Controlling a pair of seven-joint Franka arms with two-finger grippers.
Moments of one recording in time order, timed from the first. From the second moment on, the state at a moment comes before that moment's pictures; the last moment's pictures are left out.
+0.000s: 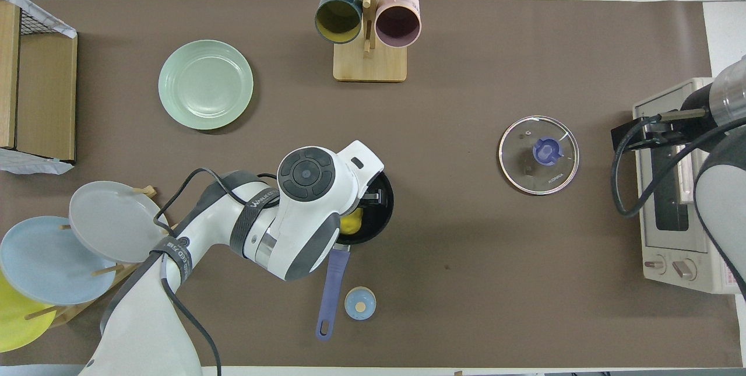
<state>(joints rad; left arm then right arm) -0.66 0.27 -0.06 -2.01 -0.14 2.29 -0.53 0.02 -0.02 0.06 -1.63 -0.07 1.56 0.05</state>
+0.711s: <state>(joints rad) -0.65 0.25 -0.04 -2.00 -0.14 2.24 -0.53 0.01 -0.02 0.04 -1.64 -0.07 1.56 0.06</state>
